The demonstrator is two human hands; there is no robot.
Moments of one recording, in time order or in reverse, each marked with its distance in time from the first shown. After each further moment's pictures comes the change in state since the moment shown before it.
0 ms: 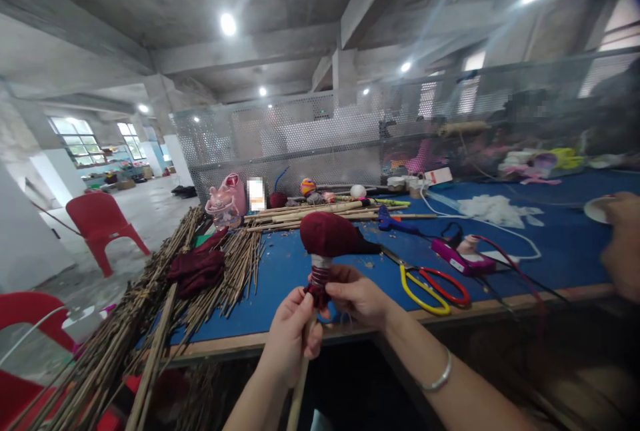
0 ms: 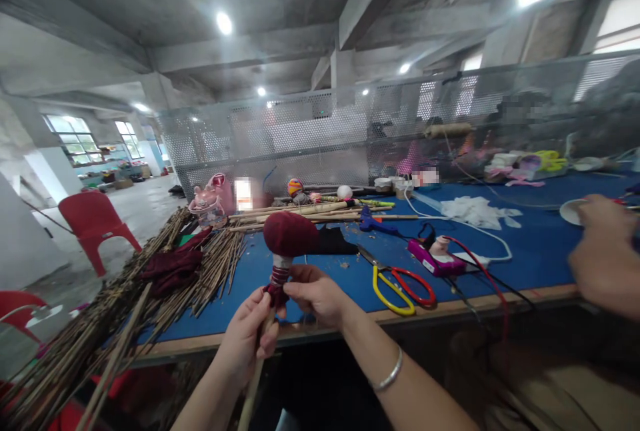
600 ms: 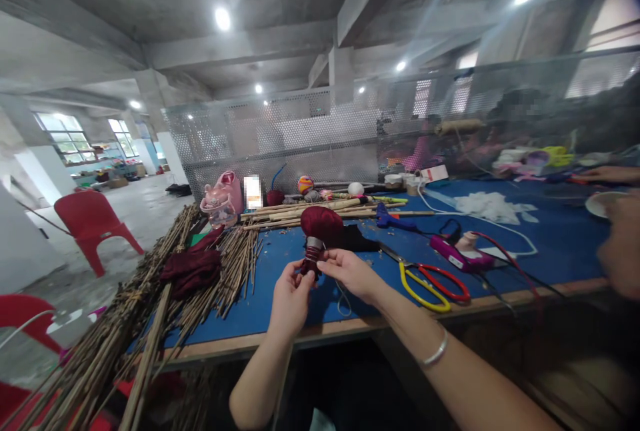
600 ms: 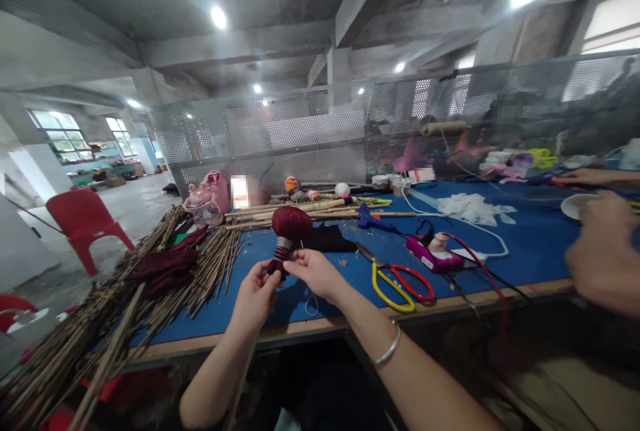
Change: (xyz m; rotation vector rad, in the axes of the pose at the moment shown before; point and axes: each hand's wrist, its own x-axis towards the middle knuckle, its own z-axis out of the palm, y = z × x) left_hand 0.054 -0.005 -0.016 0.362 0.180 0.164; right_hand 0.027 -0.006 -0.015 -0.211 0.123 -0.051
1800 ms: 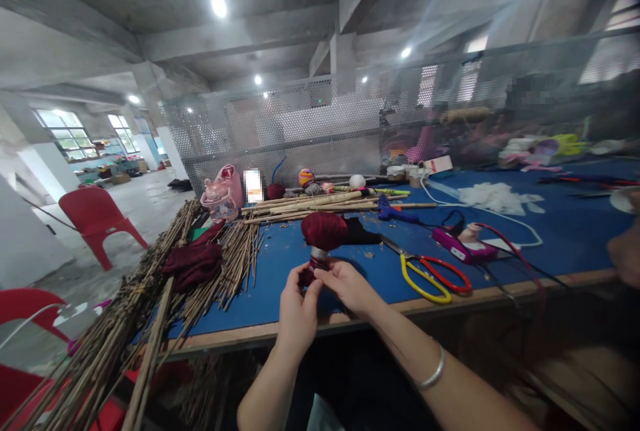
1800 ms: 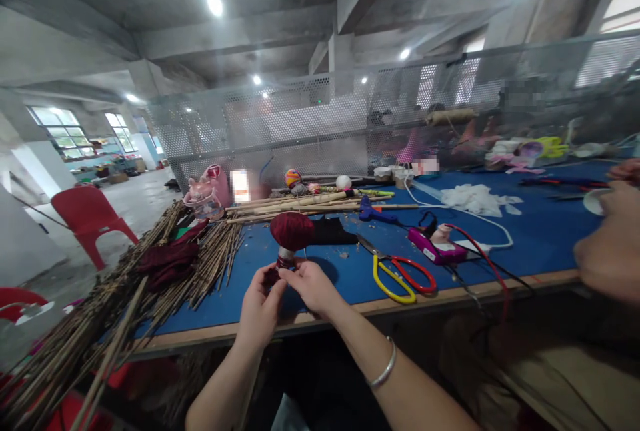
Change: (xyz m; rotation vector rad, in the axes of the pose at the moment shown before) left_hand -0.023 -0.016 0.006 0.213 0.124 0.225; right_hand -0.019 0.023 0.020 0.148 0.058 0.066
